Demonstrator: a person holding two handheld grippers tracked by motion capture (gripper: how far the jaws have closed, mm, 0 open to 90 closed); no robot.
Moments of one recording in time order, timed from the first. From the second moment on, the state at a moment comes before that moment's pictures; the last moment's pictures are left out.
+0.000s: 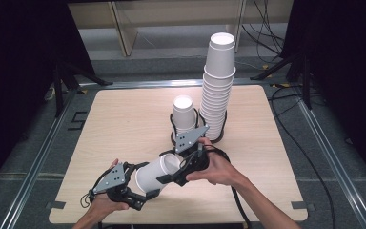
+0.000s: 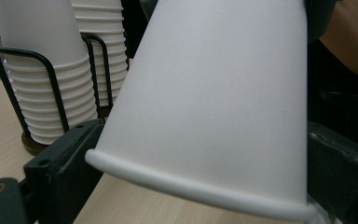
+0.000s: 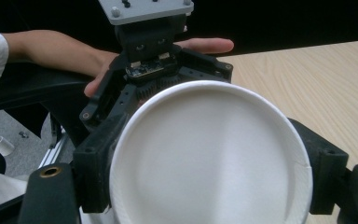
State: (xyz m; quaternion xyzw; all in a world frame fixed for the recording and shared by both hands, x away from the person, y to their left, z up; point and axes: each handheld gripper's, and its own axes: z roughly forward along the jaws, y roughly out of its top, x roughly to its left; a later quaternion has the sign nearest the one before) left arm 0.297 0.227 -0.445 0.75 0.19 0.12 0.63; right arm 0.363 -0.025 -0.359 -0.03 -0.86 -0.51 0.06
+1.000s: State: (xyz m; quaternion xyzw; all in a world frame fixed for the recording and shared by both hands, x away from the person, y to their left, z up) left arm 0.297 0.234 -0.433 0.78 0.17 0.13 0.59; right arm 0.369 -0.028 -0.362 -0.05 -0.84 -0.53 0.09
